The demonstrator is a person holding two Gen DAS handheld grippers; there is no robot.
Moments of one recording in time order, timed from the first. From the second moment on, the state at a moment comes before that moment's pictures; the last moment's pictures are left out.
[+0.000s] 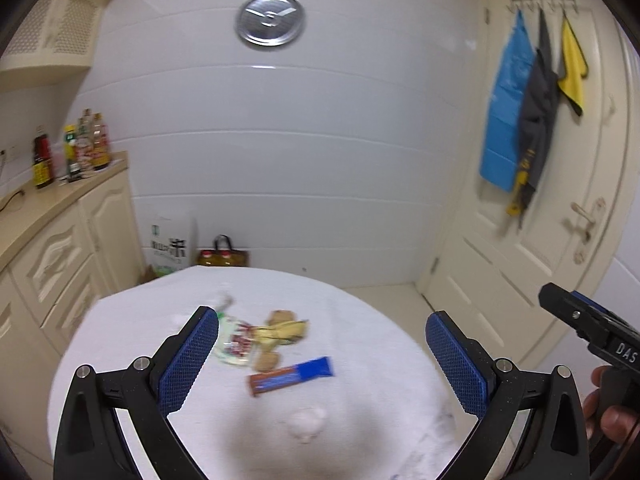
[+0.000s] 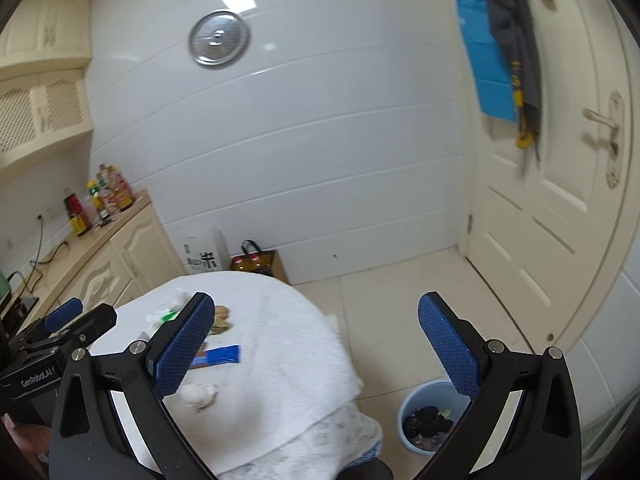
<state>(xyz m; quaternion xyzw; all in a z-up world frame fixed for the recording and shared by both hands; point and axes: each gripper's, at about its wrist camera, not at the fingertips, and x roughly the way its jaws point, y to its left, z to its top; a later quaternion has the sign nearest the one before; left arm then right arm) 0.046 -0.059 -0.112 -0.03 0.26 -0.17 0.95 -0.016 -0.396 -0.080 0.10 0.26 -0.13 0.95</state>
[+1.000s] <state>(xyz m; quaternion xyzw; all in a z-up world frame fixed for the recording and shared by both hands) 0.065 0.009 -0.170 -0.06 0.36 -0.05 0.93 0.083 -0.257 -0.244 0.01 0.46 0.00 0.89</state>
